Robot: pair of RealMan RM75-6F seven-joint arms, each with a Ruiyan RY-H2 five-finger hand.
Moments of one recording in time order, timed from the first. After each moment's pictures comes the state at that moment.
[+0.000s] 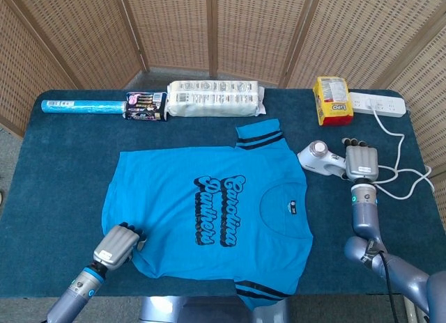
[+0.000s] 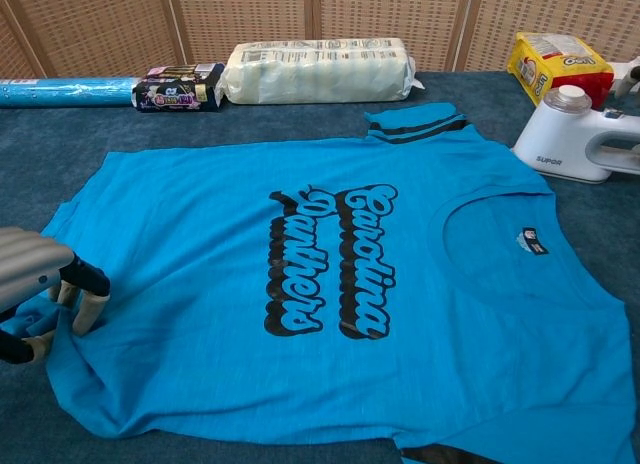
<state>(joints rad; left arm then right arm) -0.34 -1.44 0.10 -1.66 1.51 1.11 0.44 0.68 -1.59 0.26 -0.97 -0.79 0.95 -0.52</state>
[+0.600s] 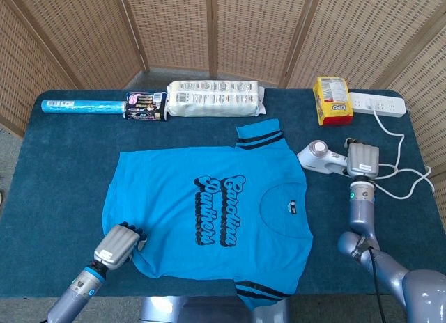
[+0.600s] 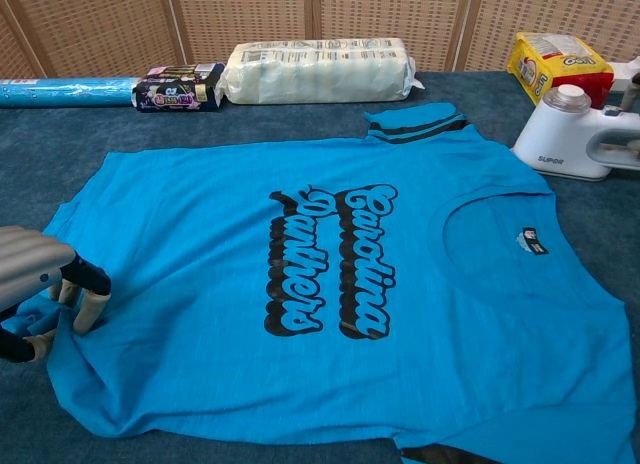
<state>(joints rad) -0.34 -1.44 0.10 -1.67 1.50 1.11 0.45 0.69 -1.73 0.30 -0.73 -0.83 0.93 -0.42</state>
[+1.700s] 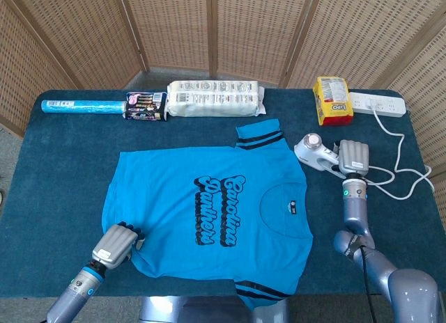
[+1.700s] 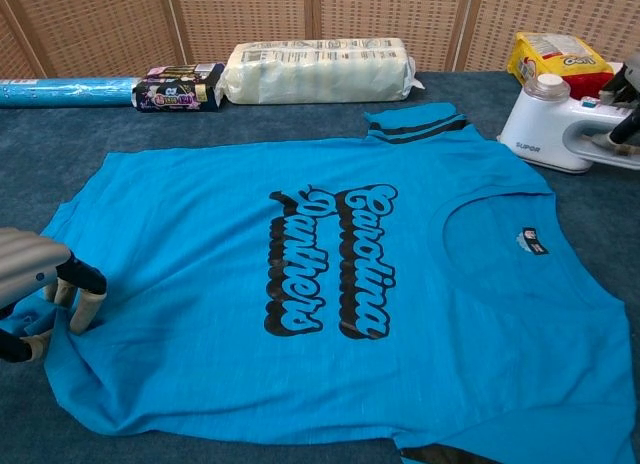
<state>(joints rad) -0.34 -1.44 0.10 -1.66 1.48 1.12 0.43 0.71 -1.80 0.34 -0.59 -1.00 0.88 -0.14</state>
